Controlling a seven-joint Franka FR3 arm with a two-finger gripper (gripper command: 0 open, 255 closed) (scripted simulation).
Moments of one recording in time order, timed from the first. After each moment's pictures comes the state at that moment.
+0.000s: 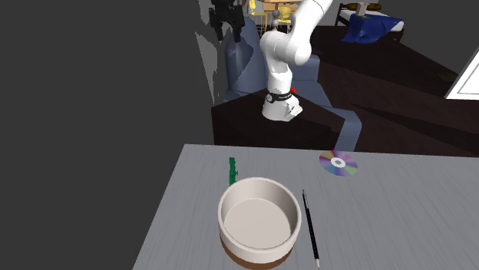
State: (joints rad) arm -0.02 -0.82 -0.06 -2.44 0.09 1.55 -0.16
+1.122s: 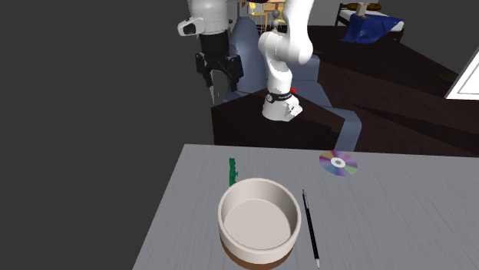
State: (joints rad) arm 0.13 -0.38 0.13 -2.36 0.14 1.94 -0.19
